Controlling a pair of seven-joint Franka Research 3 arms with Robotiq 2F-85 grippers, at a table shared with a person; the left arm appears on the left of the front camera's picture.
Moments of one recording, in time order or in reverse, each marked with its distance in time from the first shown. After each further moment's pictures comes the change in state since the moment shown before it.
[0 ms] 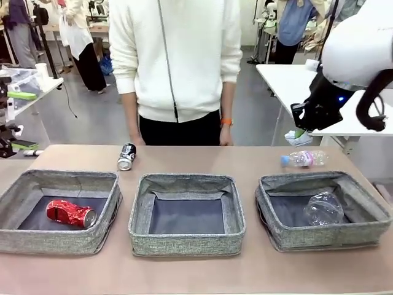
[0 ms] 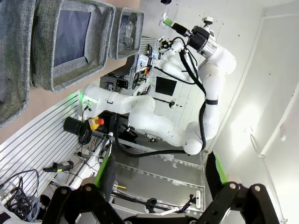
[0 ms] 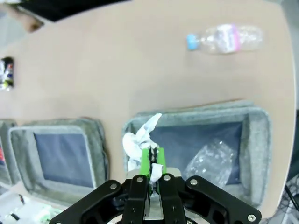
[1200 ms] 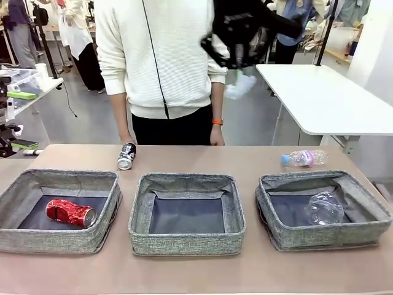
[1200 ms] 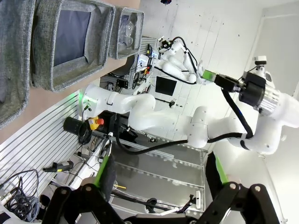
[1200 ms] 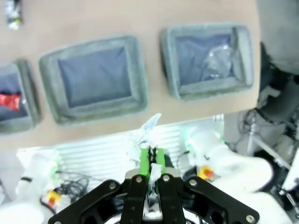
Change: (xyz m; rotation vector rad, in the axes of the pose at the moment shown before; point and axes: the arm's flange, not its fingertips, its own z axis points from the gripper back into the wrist) left arm 0.000 0.000 0.000 0.000 0.001 0.000; right arm -0.057 0.303 0.155 -0.362 0.275 0.000
